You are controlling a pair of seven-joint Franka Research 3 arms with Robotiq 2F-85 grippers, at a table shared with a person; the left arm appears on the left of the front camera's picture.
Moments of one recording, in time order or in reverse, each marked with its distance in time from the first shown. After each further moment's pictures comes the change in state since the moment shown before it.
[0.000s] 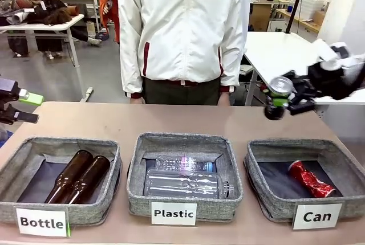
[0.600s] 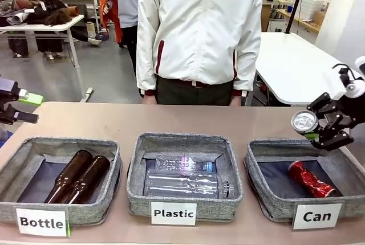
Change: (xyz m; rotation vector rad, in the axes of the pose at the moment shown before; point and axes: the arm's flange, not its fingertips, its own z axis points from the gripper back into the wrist) left arm 0.000 0.000 0.000 0.000 0.000 0.001; right arm 0.025 0.098 0.006 -0.119 0.586 -0.089
